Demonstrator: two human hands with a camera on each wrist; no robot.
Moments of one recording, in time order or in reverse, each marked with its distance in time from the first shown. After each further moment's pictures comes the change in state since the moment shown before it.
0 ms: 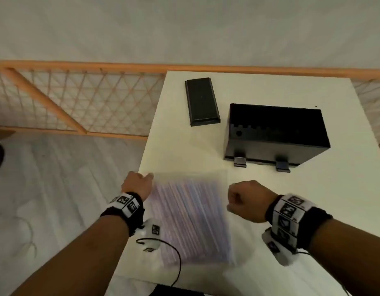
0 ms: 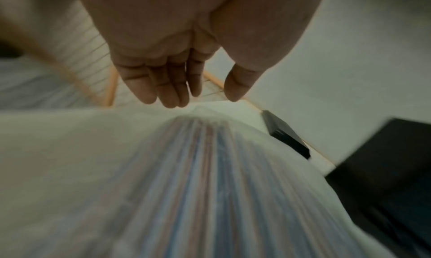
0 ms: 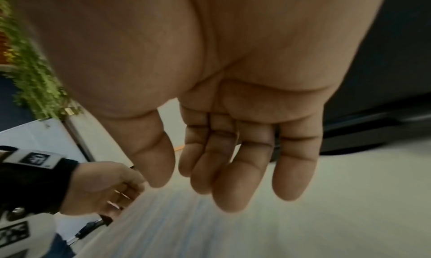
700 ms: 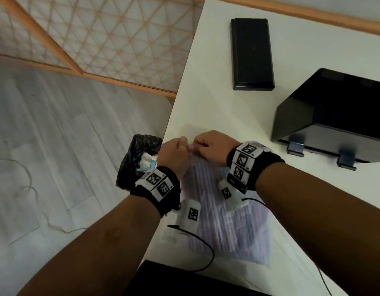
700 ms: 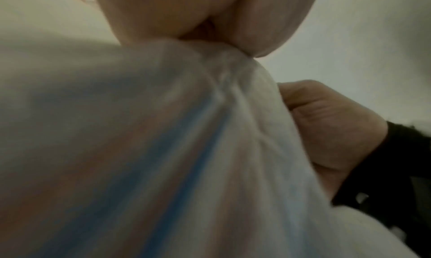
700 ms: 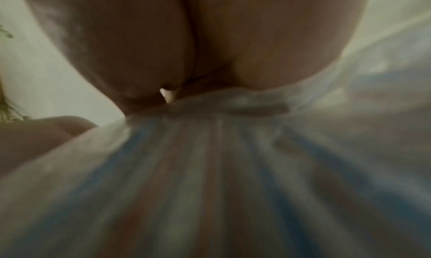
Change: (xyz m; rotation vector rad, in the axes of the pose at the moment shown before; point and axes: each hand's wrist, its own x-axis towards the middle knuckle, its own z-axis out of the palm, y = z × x) left_hand 0.039 -0.008 0.018 -0.268 -0.152 0.124; right_hand 0.196 -0.120 0.018 0.159 -0.099 -0.136
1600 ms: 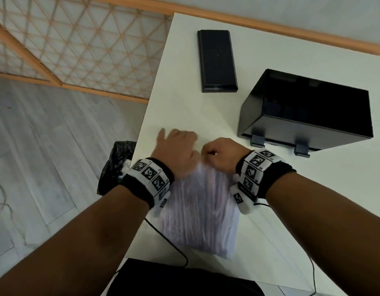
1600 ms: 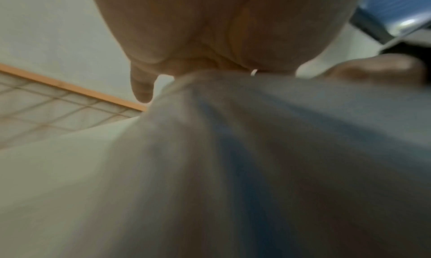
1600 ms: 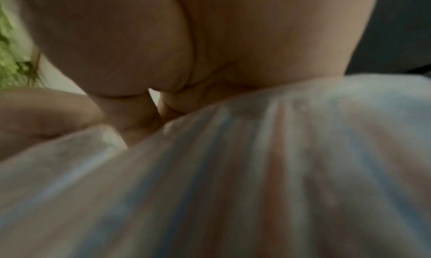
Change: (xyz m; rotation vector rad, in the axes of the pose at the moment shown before) left_hand -0.040 0.057 0.020 0.832 -0.375 0.592; right_hand -0.088 0.047 -0.016 -0.068 0.113 0.037
